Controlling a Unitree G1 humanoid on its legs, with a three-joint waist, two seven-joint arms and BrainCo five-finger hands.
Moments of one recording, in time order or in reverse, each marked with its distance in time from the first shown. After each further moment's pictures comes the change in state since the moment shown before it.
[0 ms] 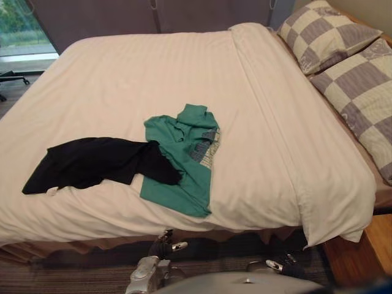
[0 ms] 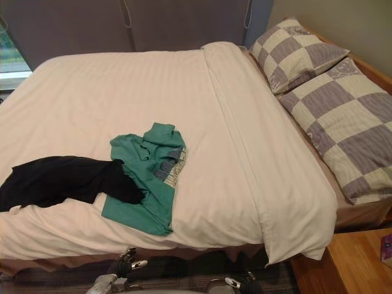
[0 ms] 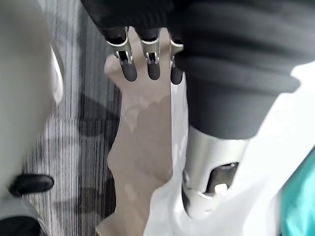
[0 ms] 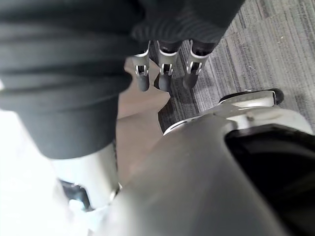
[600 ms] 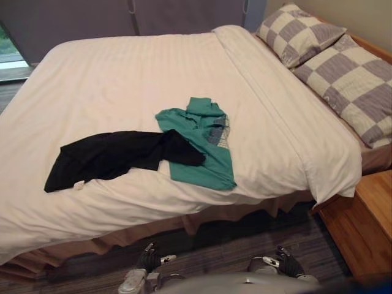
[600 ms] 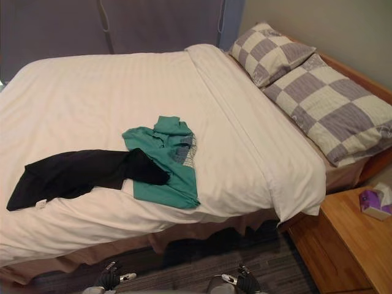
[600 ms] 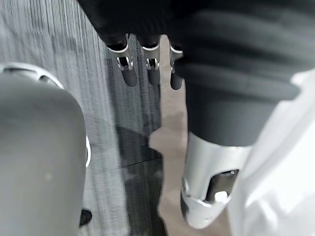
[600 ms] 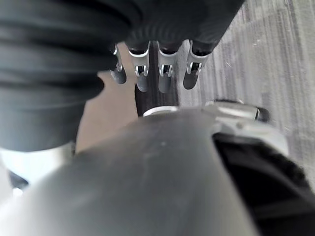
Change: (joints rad) left arm 0.032 0.055 -0.103 0.007 0.008 0.047 0.035; right arm -0.034 -0.052 0.098 0.074 -0.178 -0.072 -0.011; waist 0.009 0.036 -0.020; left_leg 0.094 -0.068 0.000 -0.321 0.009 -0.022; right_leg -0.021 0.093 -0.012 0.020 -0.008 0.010
